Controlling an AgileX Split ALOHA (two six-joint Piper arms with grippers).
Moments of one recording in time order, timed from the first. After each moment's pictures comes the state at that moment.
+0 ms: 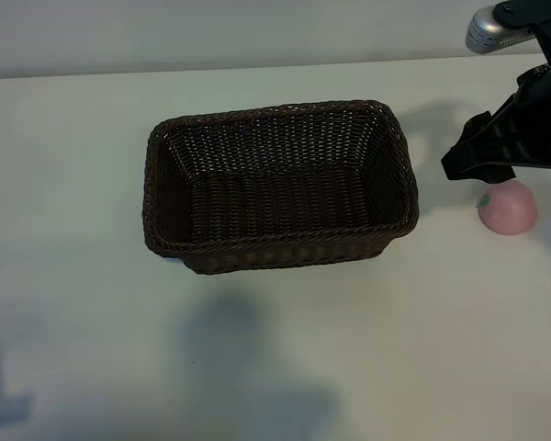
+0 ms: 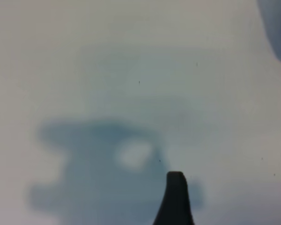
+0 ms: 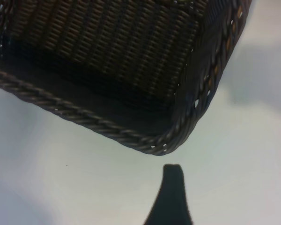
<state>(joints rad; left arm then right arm) 0.09 0.11 -0.51 0.00 1.07 0.03 0.12 1.40 -1.07 0.36 0.84 -0.32</state>
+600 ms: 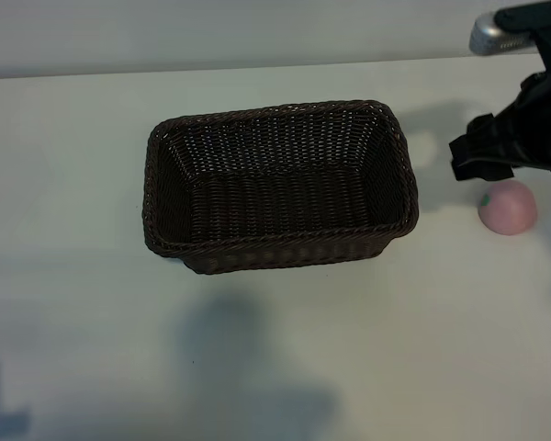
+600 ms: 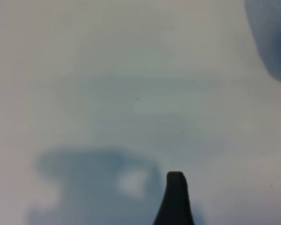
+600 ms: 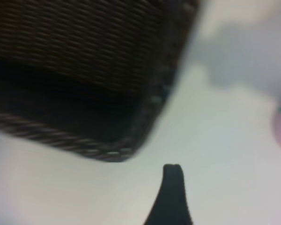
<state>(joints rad) 0.04 0.02 -0.51 0.01 1.07 0.03 0.12 1.47 -1.07 0.22 0.81 -0.13</state>
